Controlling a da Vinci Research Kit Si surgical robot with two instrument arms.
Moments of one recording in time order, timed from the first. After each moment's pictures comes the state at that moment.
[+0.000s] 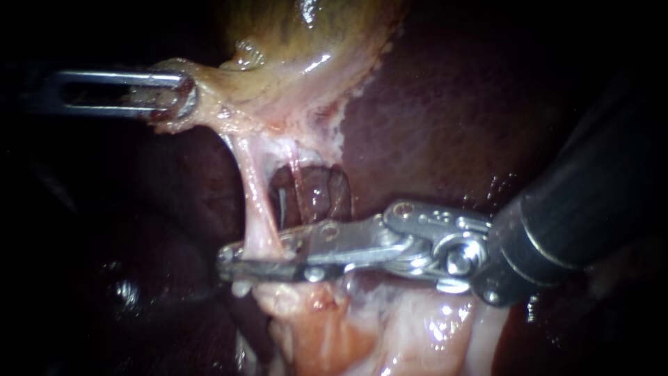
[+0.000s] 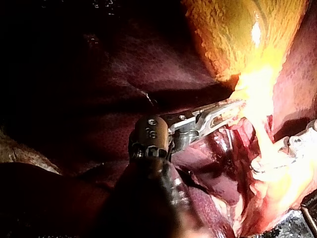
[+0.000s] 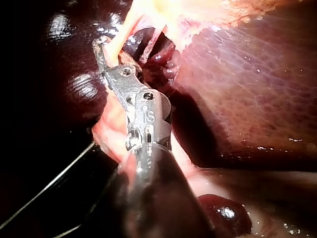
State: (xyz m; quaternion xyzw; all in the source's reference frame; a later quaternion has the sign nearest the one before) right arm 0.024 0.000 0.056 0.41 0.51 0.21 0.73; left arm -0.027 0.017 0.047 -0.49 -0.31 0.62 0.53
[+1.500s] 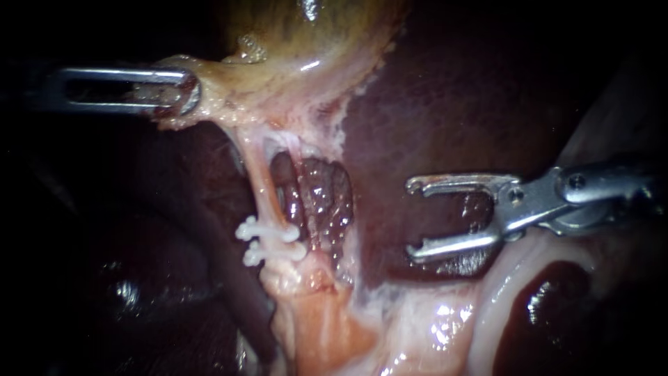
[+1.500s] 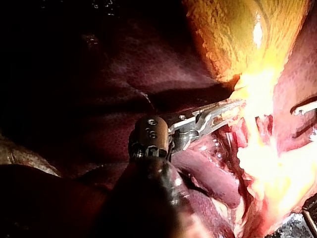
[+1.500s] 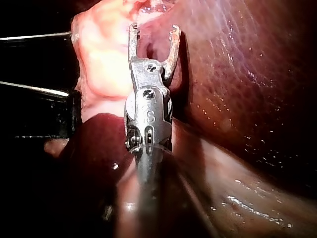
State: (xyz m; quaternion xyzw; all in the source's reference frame) right arm 0.005 0.005 0.056 0.21 0.57 0.11 0.79; left arm -0.028 0.017 0.049 -0.49 -0.31 0.62 0.52
